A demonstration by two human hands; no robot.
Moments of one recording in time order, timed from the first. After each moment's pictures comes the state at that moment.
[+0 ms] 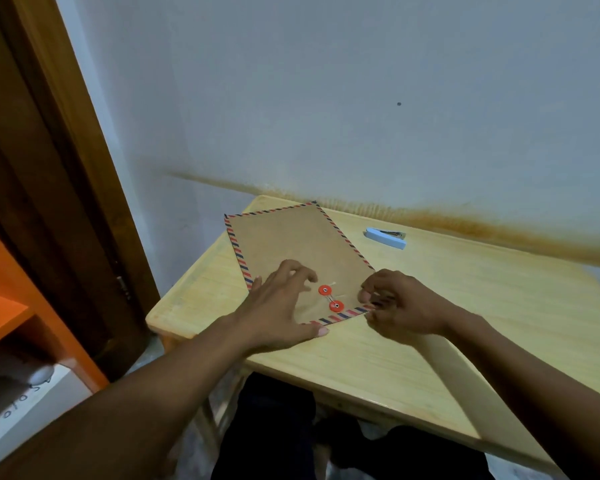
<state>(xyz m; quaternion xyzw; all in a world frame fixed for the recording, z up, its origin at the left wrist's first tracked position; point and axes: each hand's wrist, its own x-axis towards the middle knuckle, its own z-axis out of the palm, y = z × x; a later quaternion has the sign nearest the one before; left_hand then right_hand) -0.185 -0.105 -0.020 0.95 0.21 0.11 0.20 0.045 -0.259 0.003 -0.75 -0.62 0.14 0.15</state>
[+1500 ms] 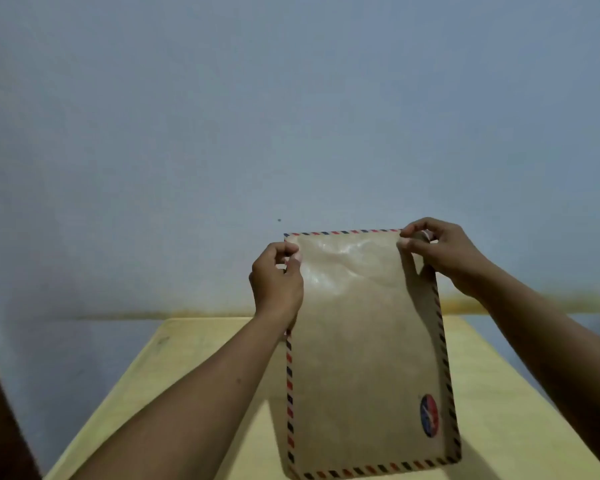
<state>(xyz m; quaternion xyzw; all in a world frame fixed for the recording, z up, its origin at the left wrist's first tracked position) 0.007 -0.155 0.146 0.66 0.20 0.50 0.52 0.159 -0.365 0.202 -0.76 -0.32 -0.04 0.56</state>
